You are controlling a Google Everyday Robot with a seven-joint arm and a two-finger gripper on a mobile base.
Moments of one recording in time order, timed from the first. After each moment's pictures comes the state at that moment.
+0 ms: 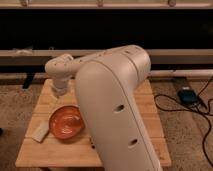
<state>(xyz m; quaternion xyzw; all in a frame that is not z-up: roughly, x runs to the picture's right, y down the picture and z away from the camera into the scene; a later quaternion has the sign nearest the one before) -0.252 0.064 0.808 -0.36 -0.01 0.31 0.88</state>
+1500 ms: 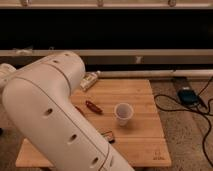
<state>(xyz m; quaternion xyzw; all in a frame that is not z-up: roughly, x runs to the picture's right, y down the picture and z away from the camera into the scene) -0.425 0.120 0.788 -0.31 -0.04 -0.03 0.95</state>
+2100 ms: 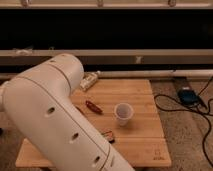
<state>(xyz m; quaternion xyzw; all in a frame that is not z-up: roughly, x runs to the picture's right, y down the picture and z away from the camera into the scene) -0.394 0.201 0.788 -0.34 -0.01 -0.08 0.94</state>
